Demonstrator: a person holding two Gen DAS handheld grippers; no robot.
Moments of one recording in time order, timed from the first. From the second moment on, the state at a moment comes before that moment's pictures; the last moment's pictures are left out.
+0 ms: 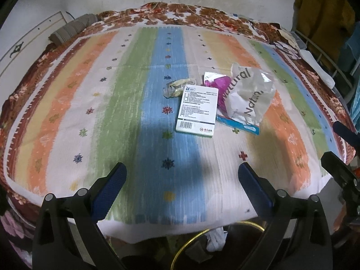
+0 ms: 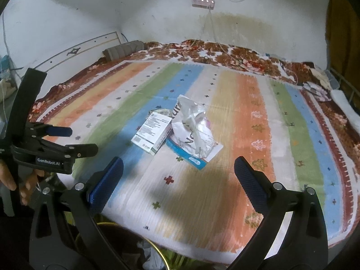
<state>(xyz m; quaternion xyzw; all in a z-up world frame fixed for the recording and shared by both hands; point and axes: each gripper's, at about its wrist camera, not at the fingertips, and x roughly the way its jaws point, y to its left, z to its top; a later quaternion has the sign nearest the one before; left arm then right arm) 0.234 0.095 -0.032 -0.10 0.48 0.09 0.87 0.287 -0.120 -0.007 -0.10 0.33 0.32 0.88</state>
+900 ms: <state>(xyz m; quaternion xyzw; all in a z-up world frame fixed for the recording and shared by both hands) 0.317 0.107 -0.110 -0.07 0.49 0.05 0.87 0.375 -0.077 -0.071 -0.13 0.34 0.32 0.88</state>
